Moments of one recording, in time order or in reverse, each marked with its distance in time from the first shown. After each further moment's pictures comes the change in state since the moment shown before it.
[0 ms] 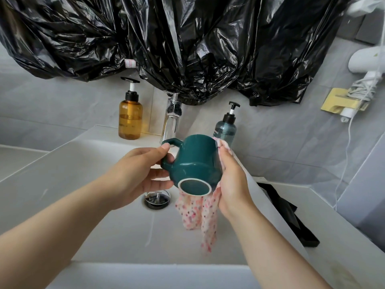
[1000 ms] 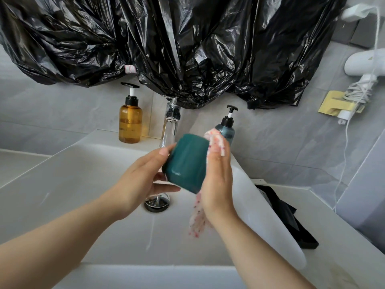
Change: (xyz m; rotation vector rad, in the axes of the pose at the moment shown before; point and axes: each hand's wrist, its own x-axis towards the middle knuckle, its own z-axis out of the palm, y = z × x) left_hand -0.004 -0.017 0.002 0.141 -0.114 0.216; right_hand -0.012 0.003 0.020 -0.231 0.017 -0.457
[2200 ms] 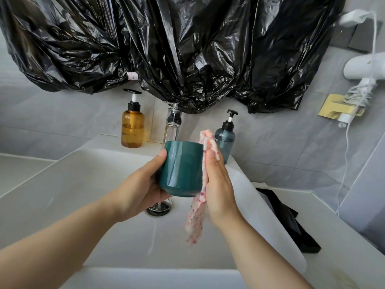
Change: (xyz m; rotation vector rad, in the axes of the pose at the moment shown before) left_hand 0.005 0.005 -0.001 -0.303 -0.059 -0.225; right_hand 0.000 -0.008 -0.009 0.110 -0.252 0.086
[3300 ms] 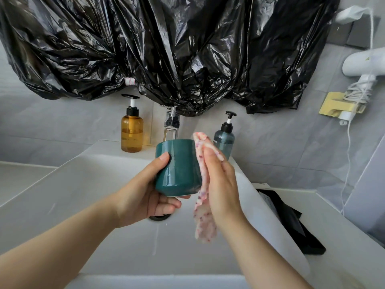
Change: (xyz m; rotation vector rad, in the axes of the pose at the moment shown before) left_hand -0.002 0.004 -0.004 0.053 -0.115 -0.138; right_hand 0.002 -0.012 -0.002 0.063 0.058 -0.055
